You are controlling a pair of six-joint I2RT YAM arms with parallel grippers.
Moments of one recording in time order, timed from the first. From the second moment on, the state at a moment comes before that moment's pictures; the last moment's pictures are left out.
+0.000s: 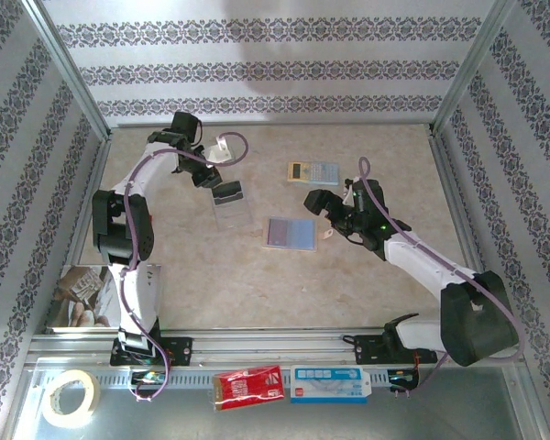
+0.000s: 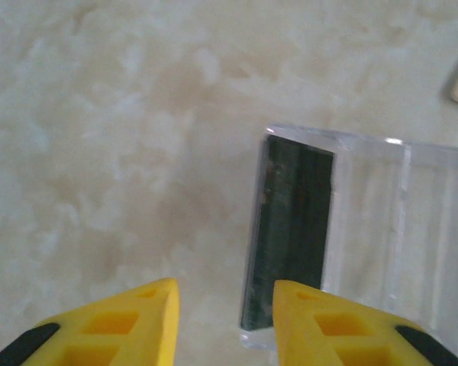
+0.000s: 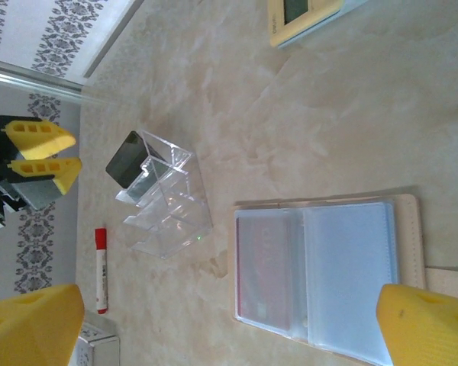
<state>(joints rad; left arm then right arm) -0.12 2.02 1.75 -0.84 0.35 0.93 0.33 1.29 0.70 -0.03 -0.36 0.89</state>
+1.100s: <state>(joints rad) -0.12 1.45 1.04 -0.36 0.19 -0.24 0.68 1.82 1.21 -0.56 0.04 0.57</state>
